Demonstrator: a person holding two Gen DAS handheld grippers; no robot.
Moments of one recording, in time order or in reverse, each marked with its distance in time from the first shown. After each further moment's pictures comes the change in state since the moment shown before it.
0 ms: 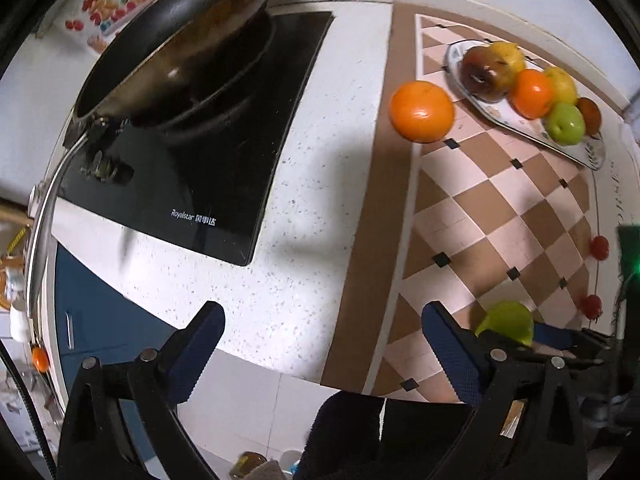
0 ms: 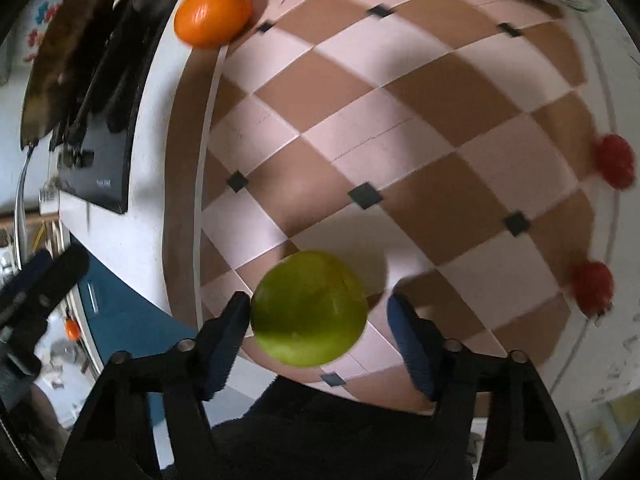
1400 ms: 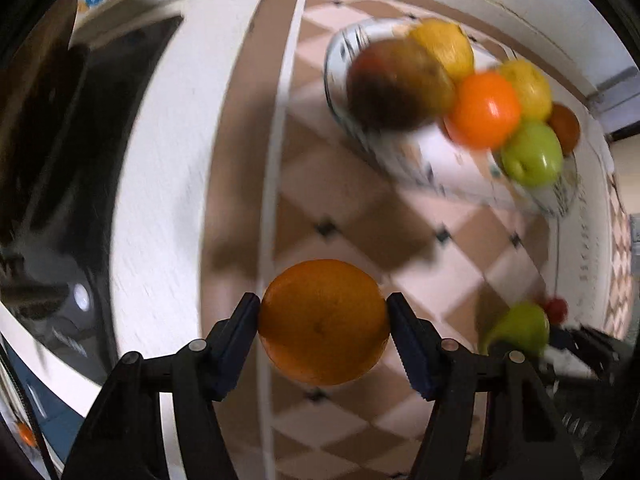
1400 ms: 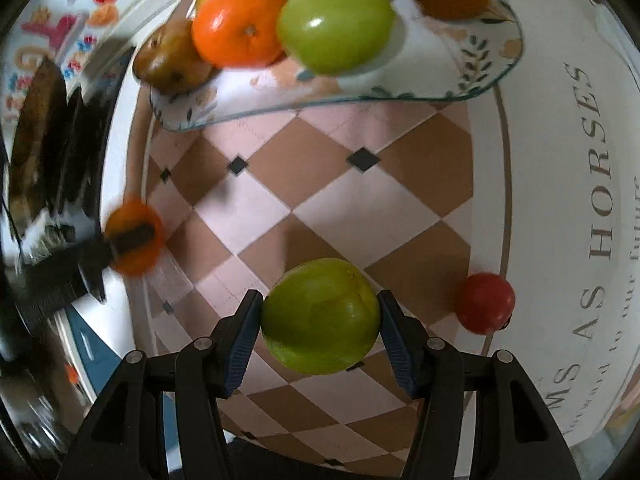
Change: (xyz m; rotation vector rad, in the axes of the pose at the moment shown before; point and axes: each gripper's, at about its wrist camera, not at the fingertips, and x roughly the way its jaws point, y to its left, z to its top) left arm 0.065 -0.080 0.093 0.139 0.104 -0.263; right arm -0.060 -0.093 0.077 0.096 -0.119 -0.044
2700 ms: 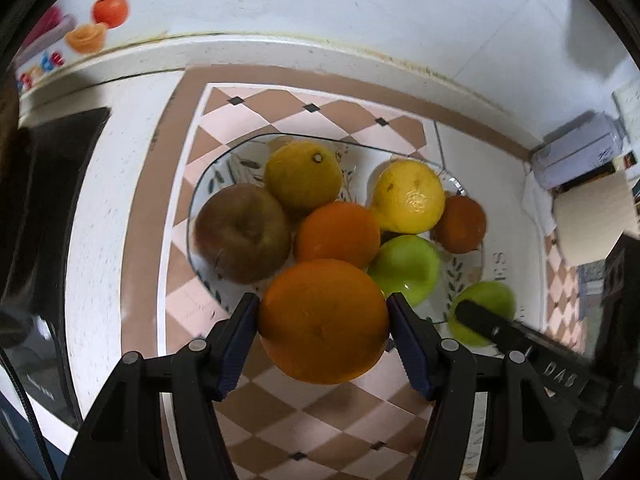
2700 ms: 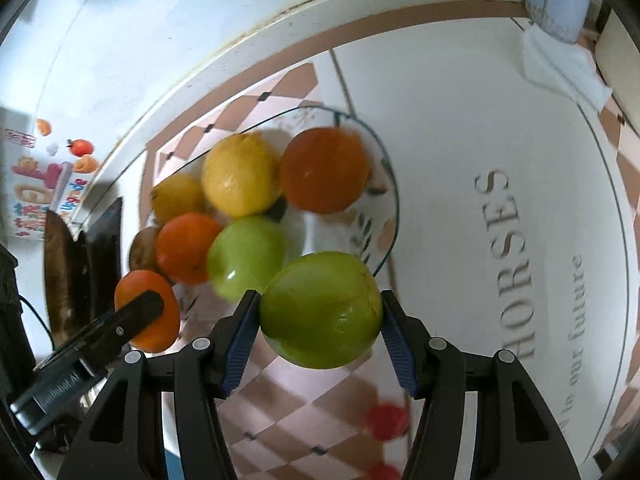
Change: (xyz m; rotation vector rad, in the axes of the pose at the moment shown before) left arm -0.037 -0.086 0.078 0.028 -0.148 -0.129; right arm -0.070 -0.072 0.072 0.203 -0.236 0.044
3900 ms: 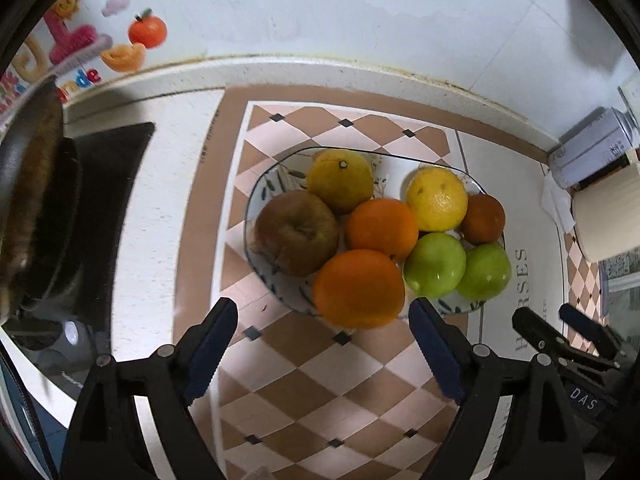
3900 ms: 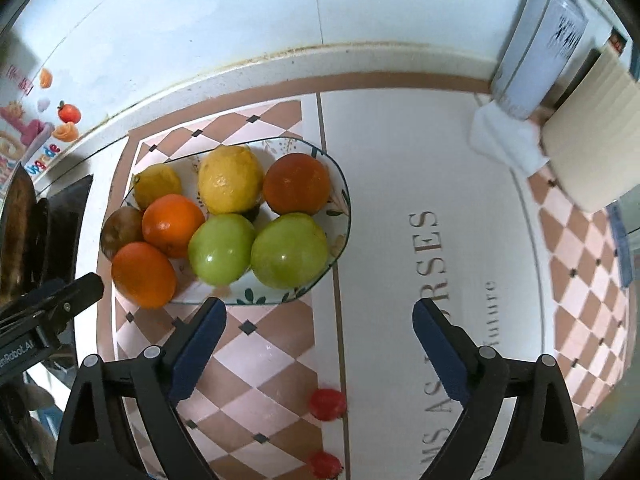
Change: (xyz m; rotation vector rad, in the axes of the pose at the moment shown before) left arm -0.043 0.013 -0.020 0.017 -0.061 0.116; right arm -0.048 0.035 -0.038 -0.159 -0.150 -0.259
